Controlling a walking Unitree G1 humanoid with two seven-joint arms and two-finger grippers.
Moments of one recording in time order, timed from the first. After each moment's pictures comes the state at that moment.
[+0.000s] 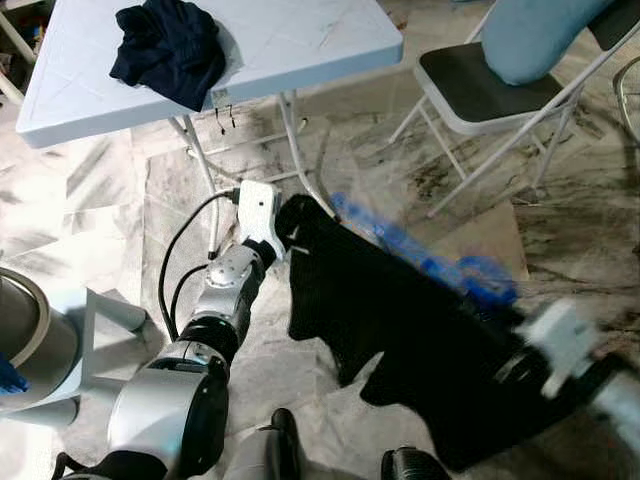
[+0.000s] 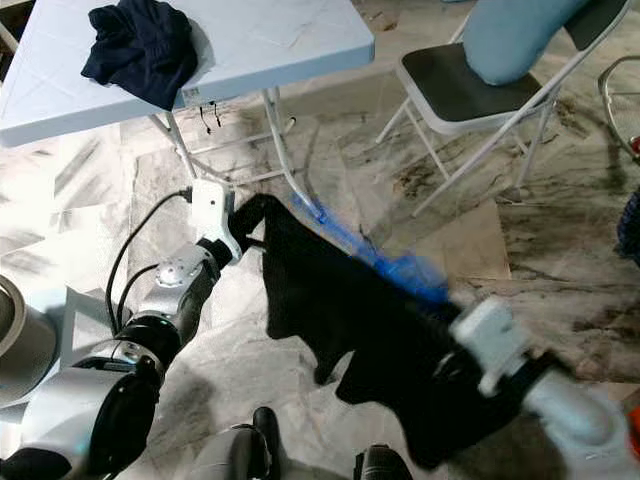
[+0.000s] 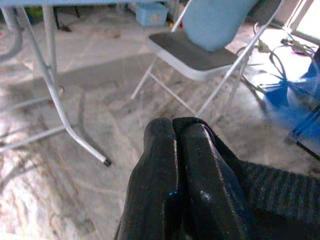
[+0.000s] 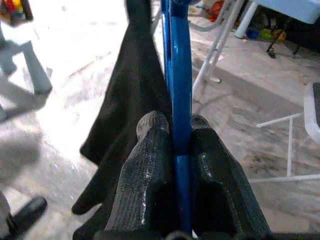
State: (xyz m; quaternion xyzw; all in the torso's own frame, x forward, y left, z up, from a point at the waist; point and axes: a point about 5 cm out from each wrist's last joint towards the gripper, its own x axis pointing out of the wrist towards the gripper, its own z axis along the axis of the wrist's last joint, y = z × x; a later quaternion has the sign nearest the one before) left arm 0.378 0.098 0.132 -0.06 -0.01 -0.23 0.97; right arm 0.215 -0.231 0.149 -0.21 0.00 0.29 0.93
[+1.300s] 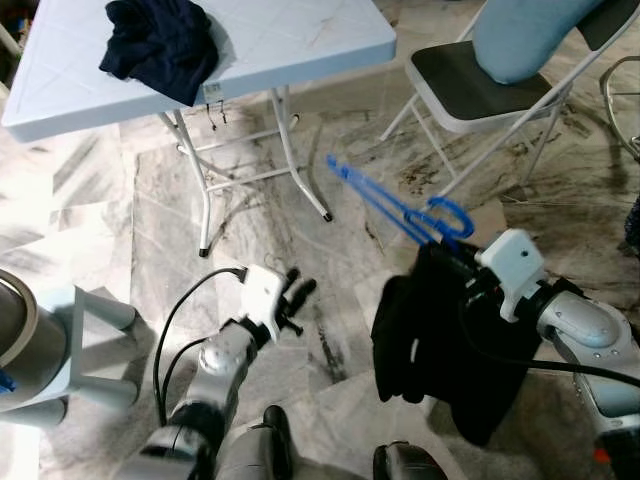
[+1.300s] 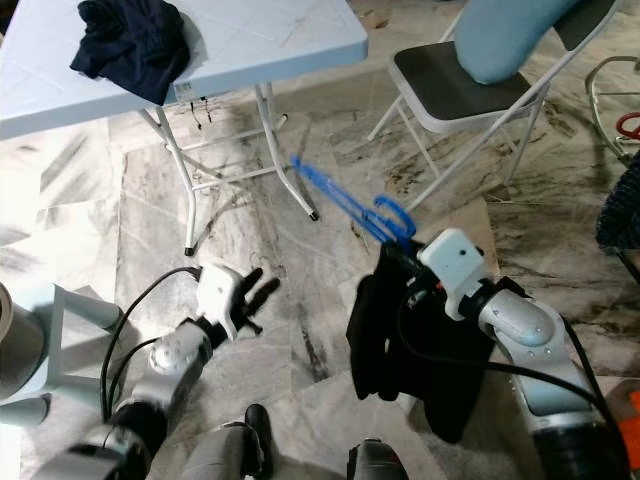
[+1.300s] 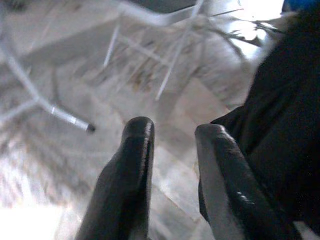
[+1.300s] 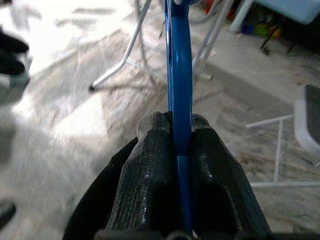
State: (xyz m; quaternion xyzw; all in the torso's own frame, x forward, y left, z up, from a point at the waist) left arm 0.305 0.098 0.050 0.05 0.01 -0.31 0.95; right arm 0.295 -0.216 0.149 -0.26 0.01 0.31 0.91
